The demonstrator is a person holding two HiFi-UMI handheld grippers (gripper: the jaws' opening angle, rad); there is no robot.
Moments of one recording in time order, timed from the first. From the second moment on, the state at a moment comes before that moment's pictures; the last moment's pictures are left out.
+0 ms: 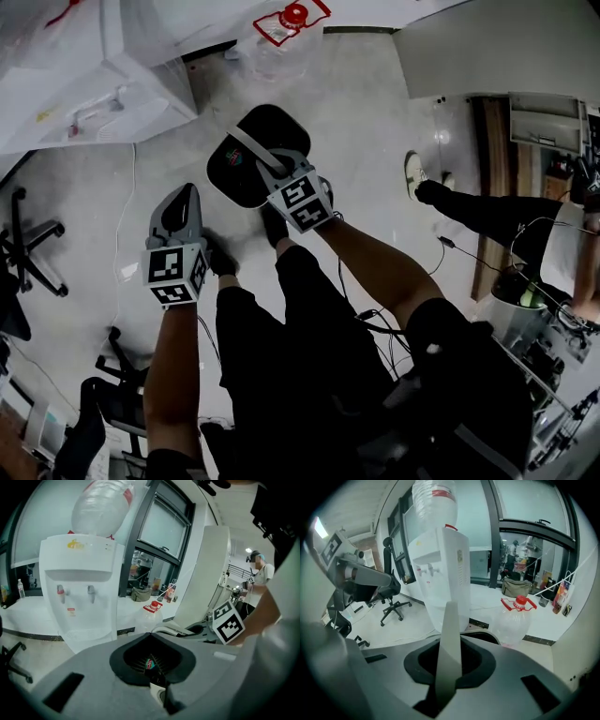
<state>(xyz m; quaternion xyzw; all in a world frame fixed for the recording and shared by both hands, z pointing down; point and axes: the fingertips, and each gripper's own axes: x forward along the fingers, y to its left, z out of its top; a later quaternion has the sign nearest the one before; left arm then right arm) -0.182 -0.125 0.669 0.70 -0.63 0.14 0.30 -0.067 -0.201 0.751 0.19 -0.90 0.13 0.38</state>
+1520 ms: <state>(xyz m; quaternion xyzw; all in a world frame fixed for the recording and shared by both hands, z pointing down) -0.172 -0.144 0.867 0.66 -0.62 0.16 0.39 -0.075 -0.225 0.988 0.17 -0.86 0.14 0.46</state>
